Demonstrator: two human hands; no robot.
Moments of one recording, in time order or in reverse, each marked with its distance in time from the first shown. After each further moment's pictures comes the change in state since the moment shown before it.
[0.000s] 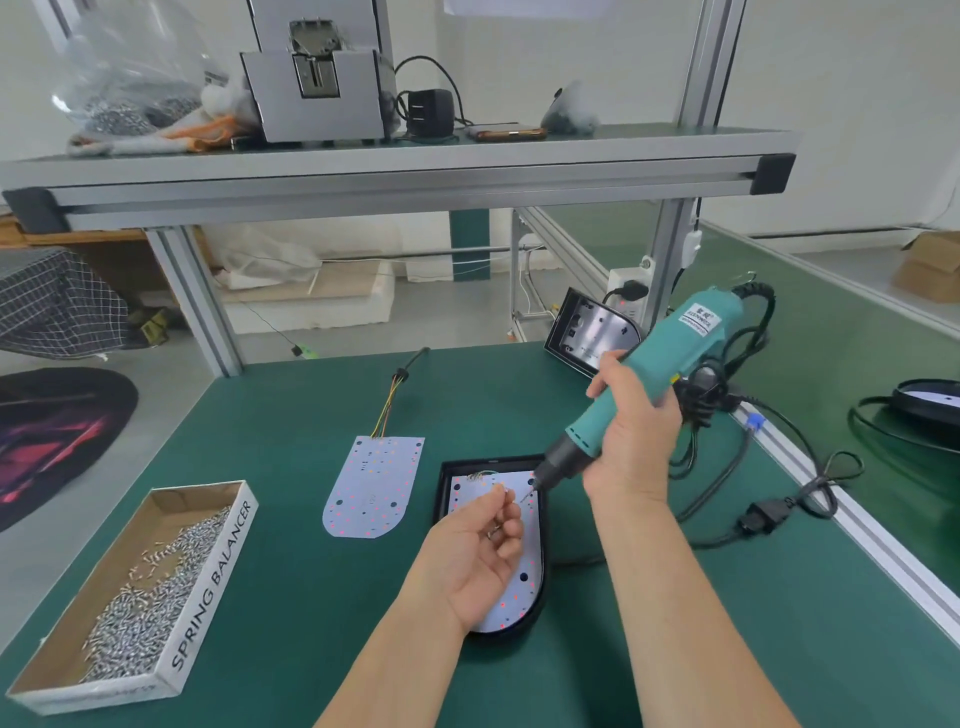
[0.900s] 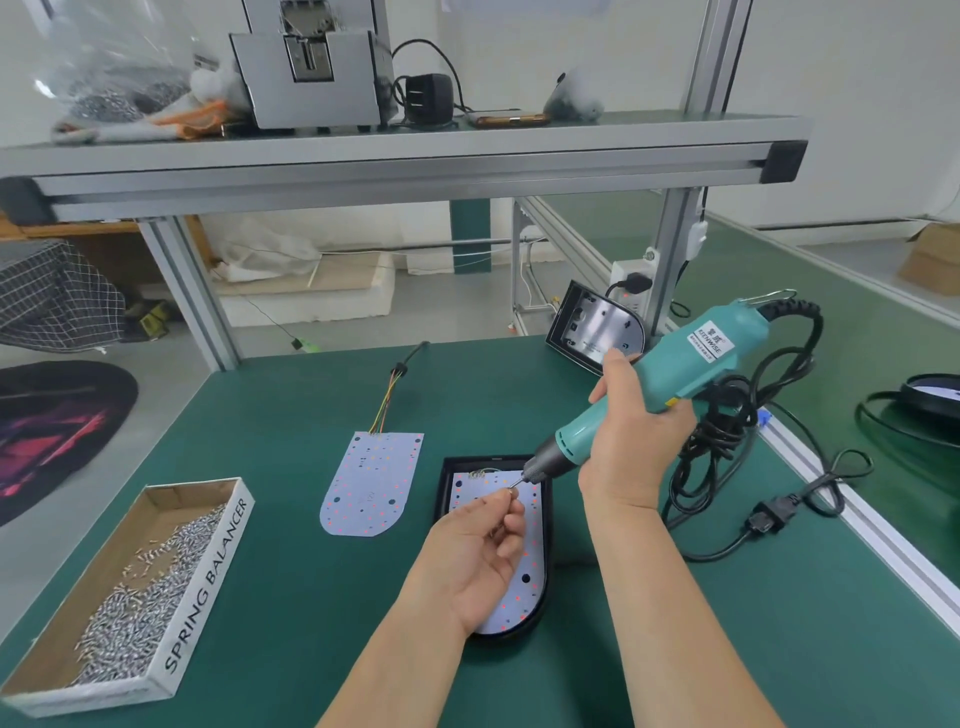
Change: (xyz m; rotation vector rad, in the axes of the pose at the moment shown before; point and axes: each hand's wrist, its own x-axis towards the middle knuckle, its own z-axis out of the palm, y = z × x) left_hand 0.005 -0.002 -0.003 0.000 -0.011 0.019; right_hand -0.007 0.005 0.007 -0.075 0.107 -0.198
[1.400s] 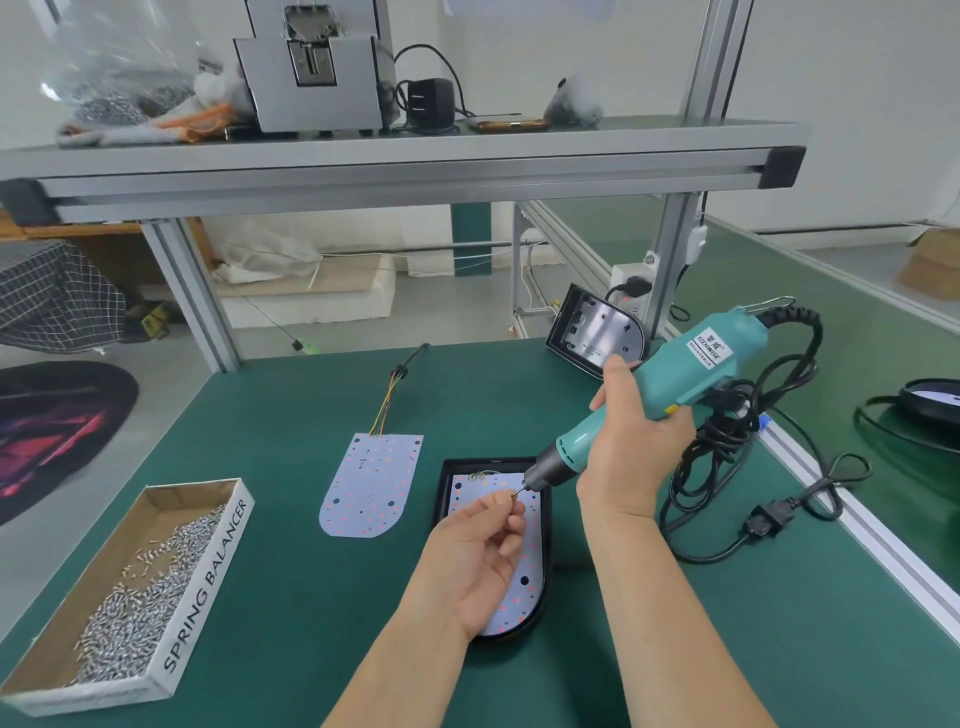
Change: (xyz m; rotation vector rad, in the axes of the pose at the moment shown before) left_hand -0.001 -0.003 0.001 -0.012 -0.015 0.058; right_hand -0.001 0.005 -0.002 -0.025 0.041 -0.017
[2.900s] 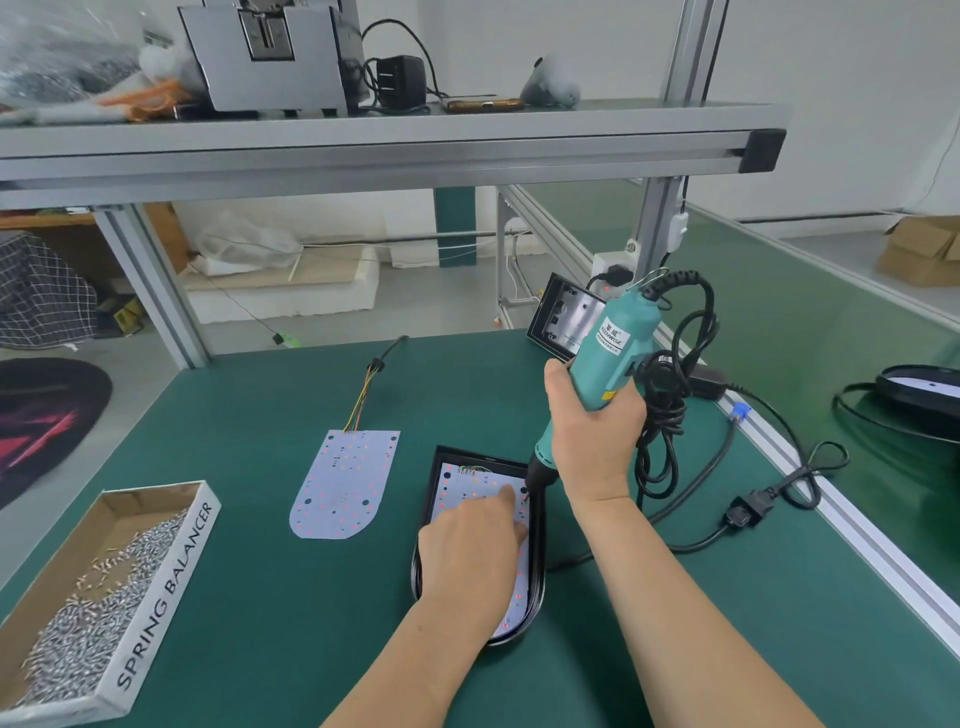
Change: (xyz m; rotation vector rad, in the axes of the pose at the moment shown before) left_hand 0.009 -0.016 0.018 2.141 0.243 0.551; right_hand 0.023 0.036 -0.015 -0.338 -0.276 -0.213
